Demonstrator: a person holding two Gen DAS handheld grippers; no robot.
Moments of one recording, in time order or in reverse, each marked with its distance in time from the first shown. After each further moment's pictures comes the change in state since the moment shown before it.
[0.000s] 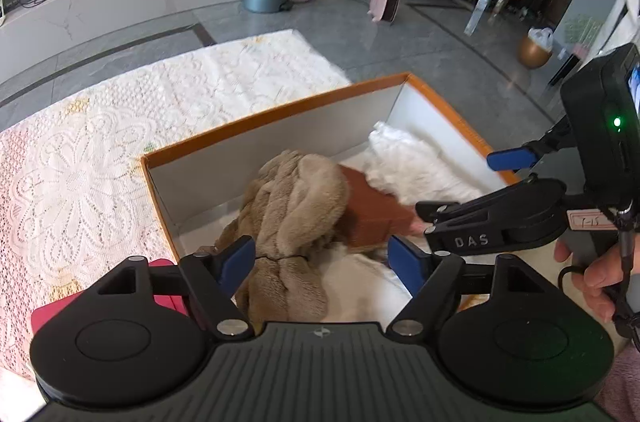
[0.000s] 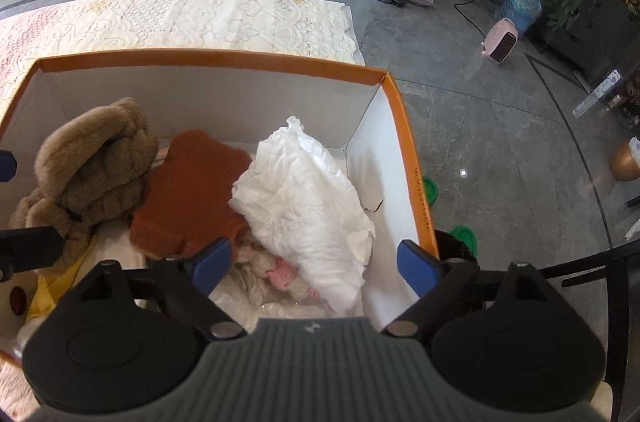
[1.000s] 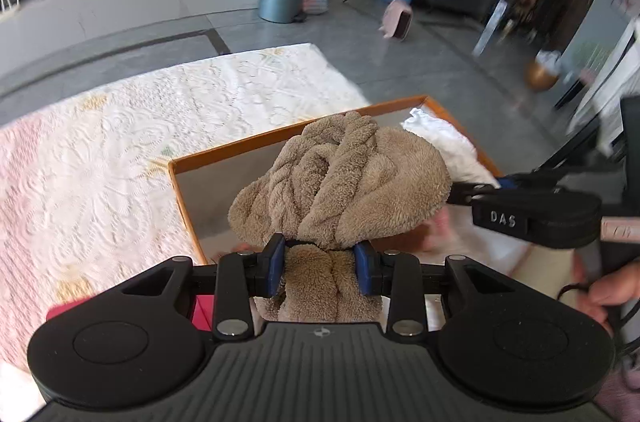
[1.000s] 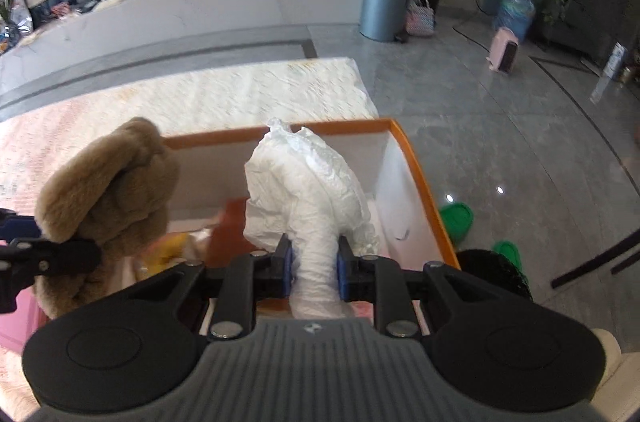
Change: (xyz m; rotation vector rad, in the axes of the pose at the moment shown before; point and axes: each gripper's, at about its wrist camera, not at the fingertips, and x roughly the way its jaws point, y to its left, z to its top) left arm 0.009 0.017 -0.002 -0.037 -0.029 0.029; right arm -0.010 -0.005 0.000 0.183 -0.138 0.105
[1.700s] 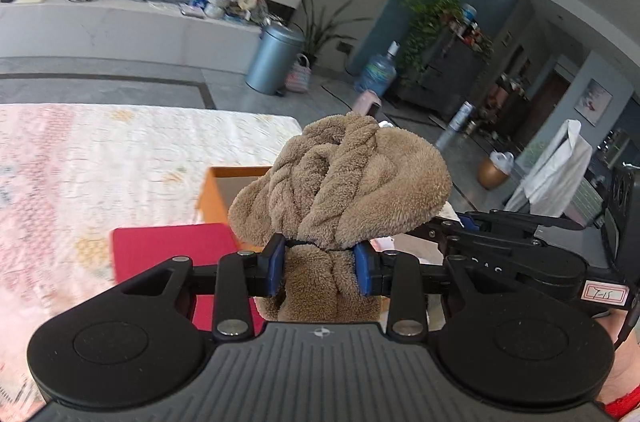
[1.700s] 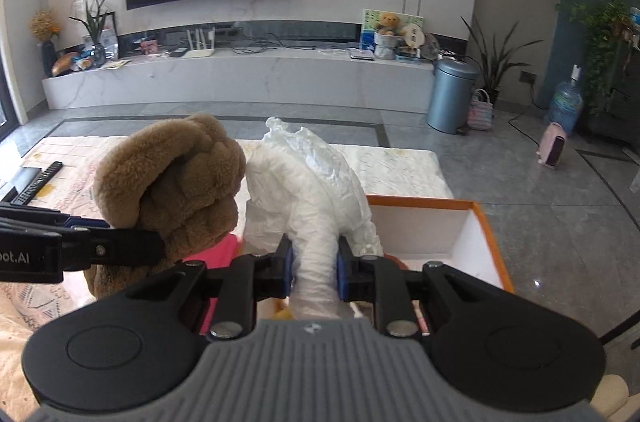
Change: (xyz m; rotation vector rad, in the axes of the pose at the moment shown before) left arm -0.116 0.041 -0.047 -0.190 -0.252 -0.189; right arm -0.143 0.086 -0.046 -0.142 -0.279 0.153
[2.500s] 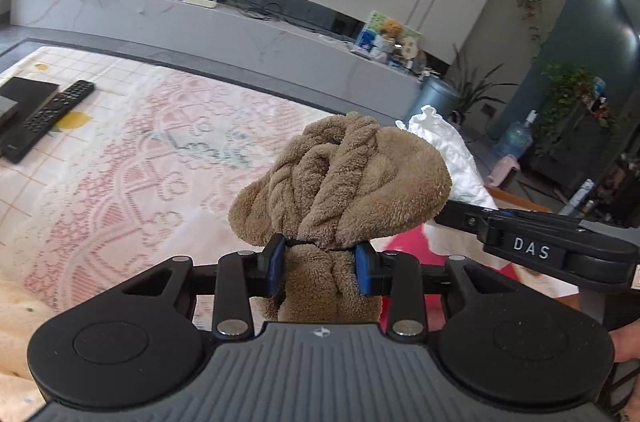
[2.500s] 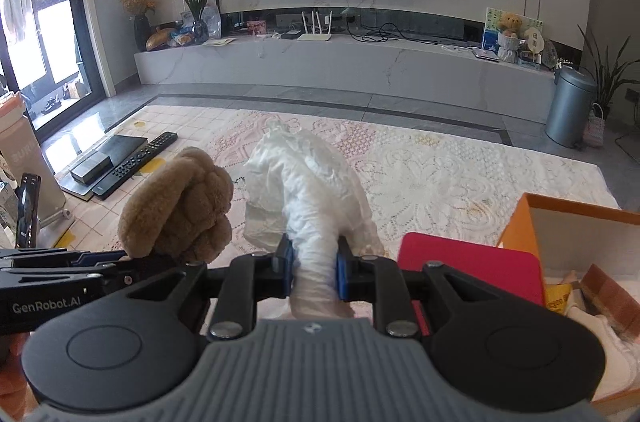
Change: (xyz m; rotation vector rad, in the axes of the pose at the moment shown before) left arm -0.132 0.122 -0.085 -0.203 -0.178 0.369; right arm 0.058 0.203 -0.022 -0.096 -0.010 0.276
